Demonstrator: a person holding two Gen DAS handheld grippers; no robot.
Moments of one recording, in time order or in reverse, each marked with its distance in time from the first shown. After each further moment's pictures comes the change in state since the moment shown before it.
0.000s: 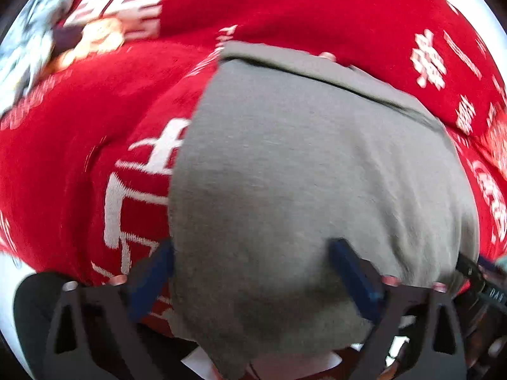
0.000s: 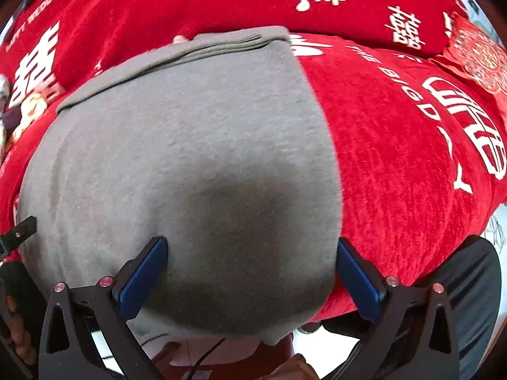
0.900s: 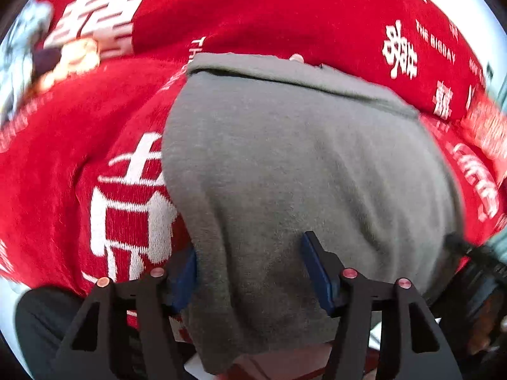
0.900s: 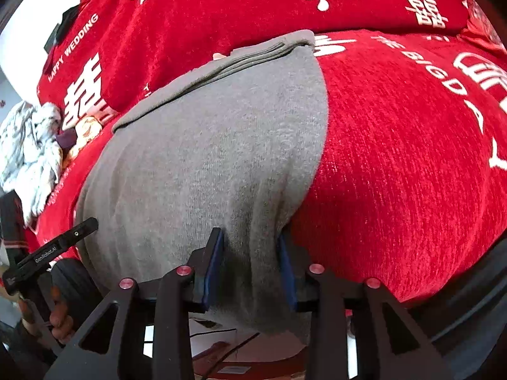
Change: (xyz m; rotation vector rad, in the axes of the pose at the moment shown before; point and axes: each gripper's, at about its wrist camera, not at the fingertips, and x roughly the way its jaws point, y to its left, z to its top) left arm -0.005 -0.019 -0.002 0.079 -0.030 -0.031; right arm -0.009 -0.028 -0.015 0.058 -0.065 0.308
